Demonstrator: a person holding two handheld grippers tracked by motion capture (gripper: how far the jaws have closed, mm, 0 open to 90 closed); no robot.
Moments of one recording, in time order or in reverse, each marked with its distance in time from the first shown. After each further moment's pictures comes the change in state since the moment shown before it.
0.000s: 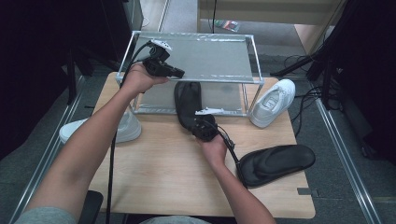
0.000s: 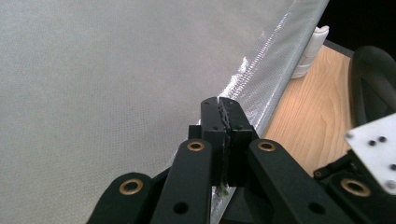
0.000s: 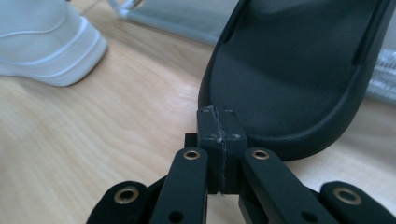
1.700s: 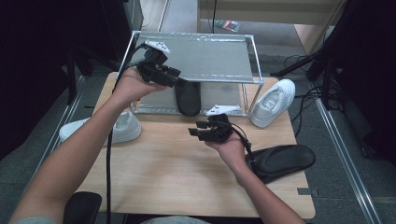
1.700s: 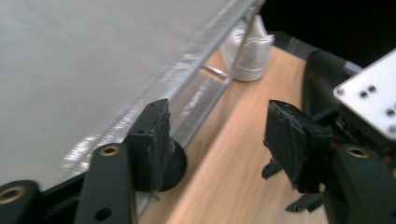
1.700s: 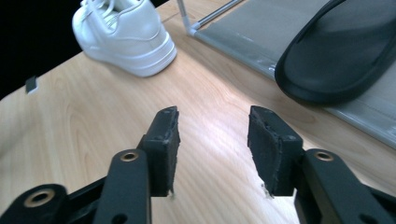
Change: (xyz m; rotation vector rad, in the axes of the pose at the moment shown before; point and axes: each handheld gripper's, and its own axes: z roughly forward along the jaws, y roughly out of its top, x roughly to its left) left arm -0.066 0.001 -0.046 -0.033 -0.028 0.023; right arm 0.004 0.009 -0.076 -0.039 0.177 -0.174
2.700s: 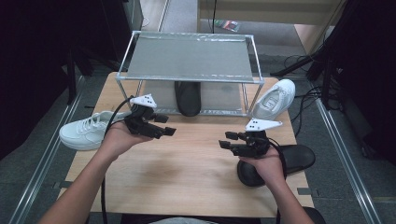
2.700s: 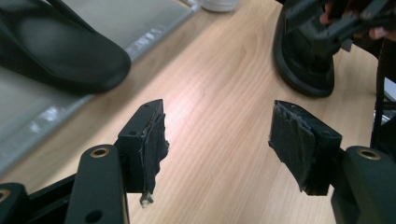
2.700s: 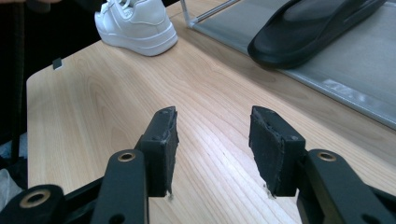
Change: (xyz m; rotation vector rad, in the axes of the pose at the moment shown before) left arm -0.057 -0.126 0.006 0.040 -0.026 -0.083; right arm -0.023 -0.050 -0.090 -0.064 0.027 -0.036
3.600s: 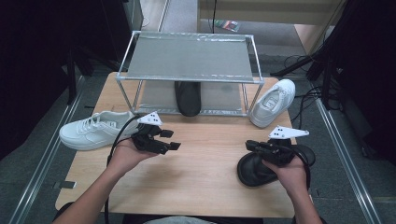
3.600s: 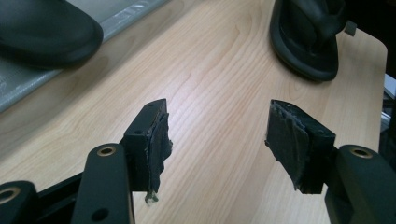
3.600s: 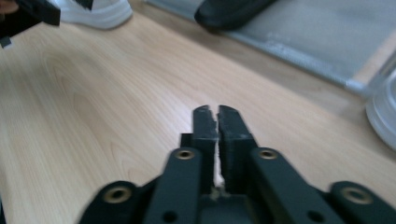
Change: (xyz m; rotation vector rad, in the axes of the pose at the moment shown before) left arm -0.017 -0.029 0.029 -0.014 -0.003 -0.004; right arm -0.013 -0.027 -0.057 0.055 -0.160 0.031
